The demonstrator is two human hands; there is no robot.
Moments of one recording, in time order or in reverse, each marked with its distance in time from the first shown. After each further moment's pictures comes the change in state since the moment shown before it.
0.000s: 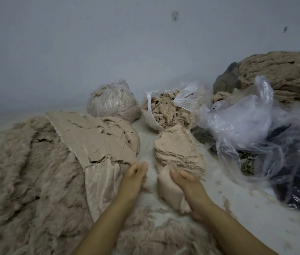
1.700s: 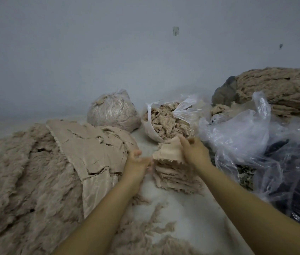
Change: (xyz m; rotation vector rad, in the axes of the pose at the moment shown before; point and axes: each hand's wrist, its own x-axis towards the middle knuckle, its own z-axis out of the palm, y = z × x) left_hand 0.053 0.036 0.018 -0.140 0.026 -0.094; right_hand 0.103 -0.073 -0.024 -0.658 0.417 -0.054
